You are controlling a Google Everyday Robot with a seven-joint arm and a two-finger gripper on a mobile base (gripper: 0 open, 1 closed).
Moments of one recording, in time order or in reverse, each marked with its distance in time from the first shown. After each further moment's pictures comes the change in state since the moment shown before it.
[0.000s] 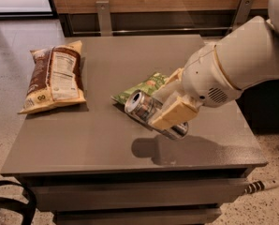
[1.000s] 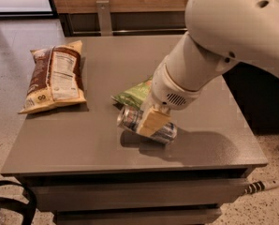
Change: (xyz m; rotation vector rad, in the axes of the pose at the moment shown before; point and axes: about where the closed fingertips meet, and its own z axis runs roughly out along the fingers) arm 0.011 -0.008 0.065 -0.048 0.250 -0.012
